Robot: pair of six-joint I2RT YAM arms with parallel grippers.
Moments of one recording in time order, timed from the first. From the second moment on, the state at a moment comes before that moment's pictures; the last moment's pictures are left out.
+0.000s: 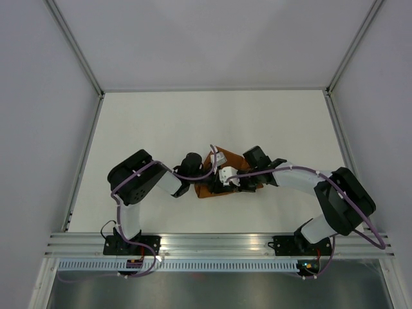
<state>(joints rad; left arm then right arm) -0.74 1.96 0.65 0.92 0.74 -0.25 0.60 1.49 0.68 -0.27 -0.51 -0.96</state>
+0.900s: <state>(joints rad) -0.74 1.42 0.43 0.61 0.02 -0.20 0.56 1.89 1.15 -0.61 -0.70 -0.87</state>
